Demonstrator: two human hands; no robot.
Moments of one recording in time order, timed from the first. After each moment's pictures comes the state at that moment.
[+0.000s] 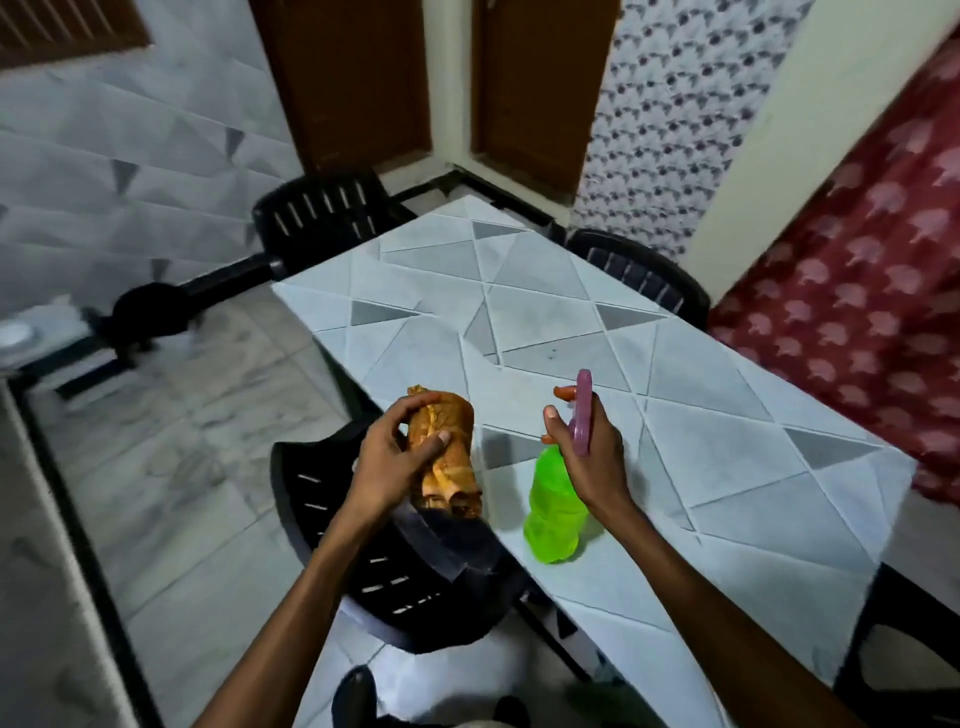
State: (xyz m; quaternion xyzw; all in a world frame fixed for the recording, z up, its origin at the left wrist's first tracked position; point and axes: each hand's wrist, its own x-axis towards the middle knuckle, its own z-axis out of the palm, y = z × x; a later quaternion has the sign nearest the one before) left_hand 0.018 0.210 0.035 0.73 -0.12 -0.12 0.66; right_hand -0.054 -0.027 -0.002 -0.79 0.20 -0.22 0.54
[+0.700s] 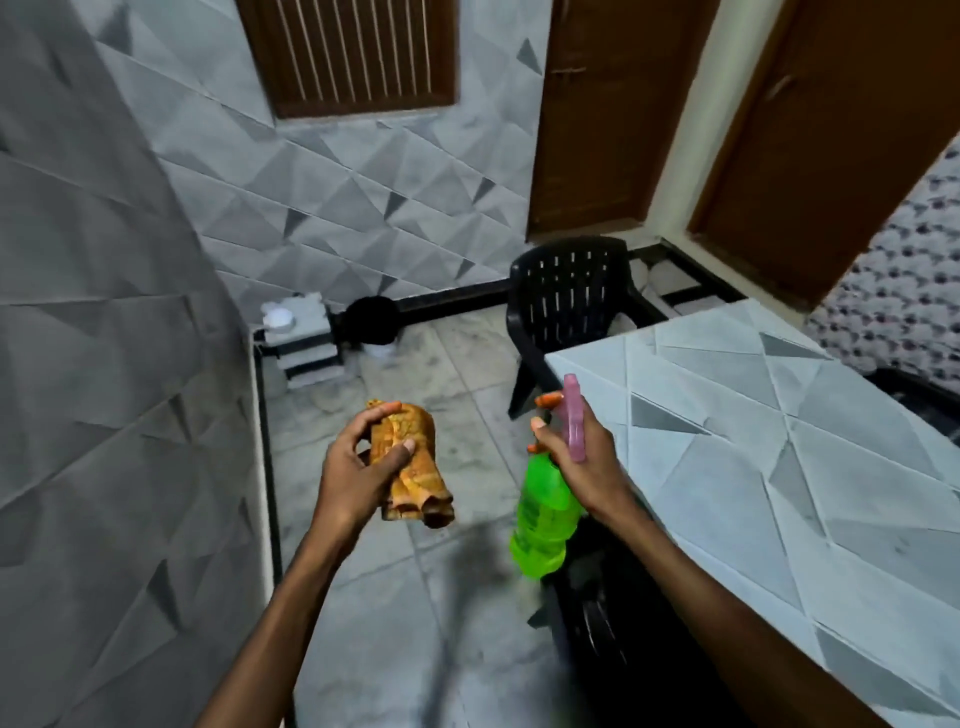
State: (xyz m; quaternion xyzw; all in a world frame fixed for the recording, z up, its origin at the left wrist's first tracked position) left_hand 0.217 0.633 0.075 0.73 0.05 0.07 0.68; right_hand 0.248 0.374 0.061 -0.78 -0.01 -0.07 0.62
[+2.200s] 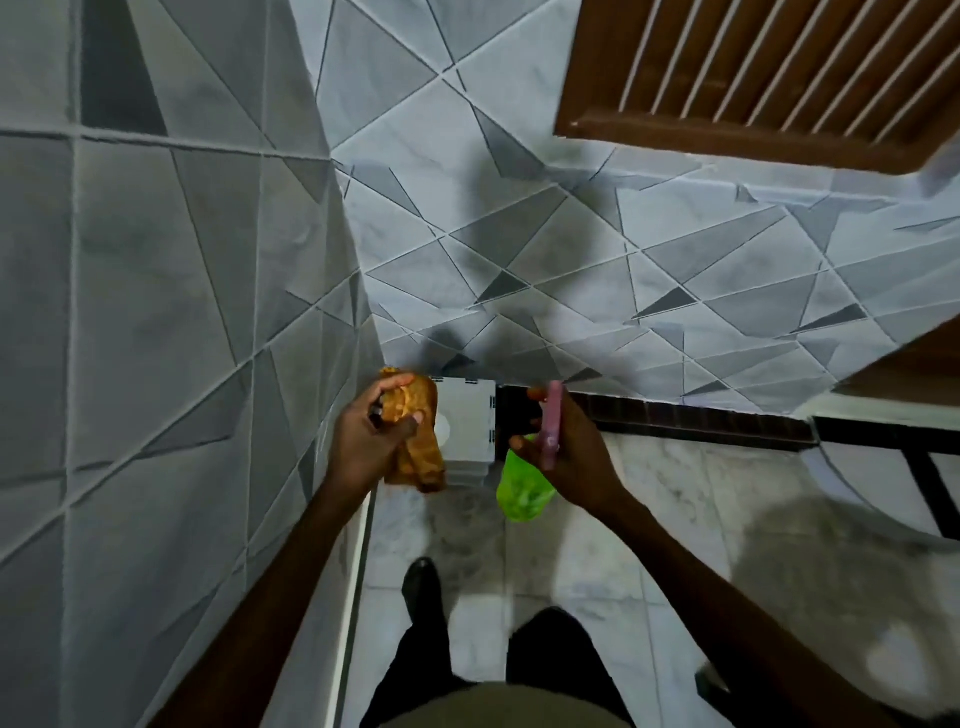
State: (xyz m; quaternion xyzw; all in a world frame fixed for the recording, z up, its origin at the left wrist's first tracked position) left_hand 1.083 1.220 -0.007 0.73 0.25 0.14 0.62; right_hand 1.191 0.979 -0.019 -0.83 -0.23 0.13 0.49
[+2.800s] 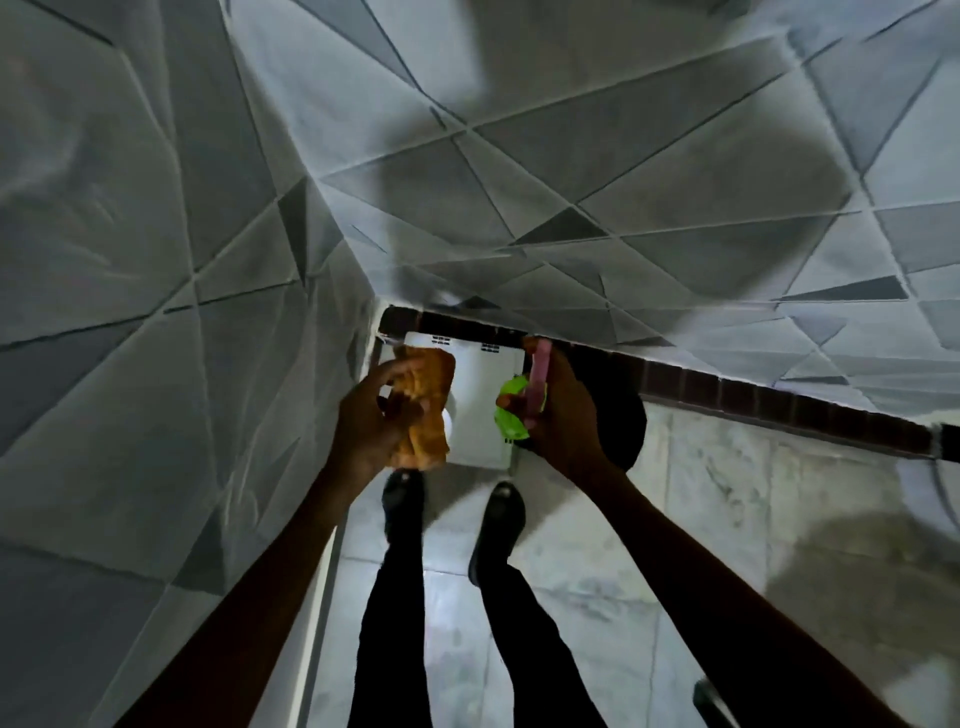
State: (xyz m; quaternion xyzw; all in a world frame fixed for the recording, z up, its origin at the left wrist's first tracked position) left_hand 1.319 1.326 -0.258 0.74 0.34 0.00 0.58; right_hand 1.454 1.126 -0.292 -0.85 -0.17 0.28 0.42
